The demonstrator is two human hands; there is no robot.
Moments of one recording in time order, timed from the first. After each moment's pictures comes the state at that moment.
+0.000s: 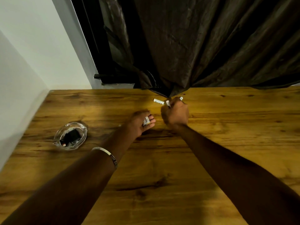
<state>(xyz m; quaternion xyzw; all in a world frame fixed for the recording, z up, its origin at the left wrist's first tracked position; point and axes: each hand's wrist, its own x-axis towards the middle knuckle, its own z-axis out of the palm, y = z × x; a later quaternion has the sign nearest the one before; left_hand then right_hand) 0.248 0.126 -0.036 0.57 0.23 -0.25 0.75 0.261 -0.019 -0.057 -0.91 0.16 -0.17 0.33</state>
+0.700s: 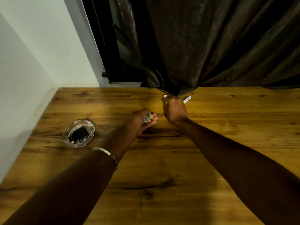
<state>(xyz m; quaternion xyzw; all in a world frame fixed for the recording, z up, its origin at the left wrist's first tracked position) 0.252 0.150 -0.042 0.55 0.23 -0.22 0.77 0.291 -0.006 -0.069 -0.97 -0.05 -0.13 0.20</state>
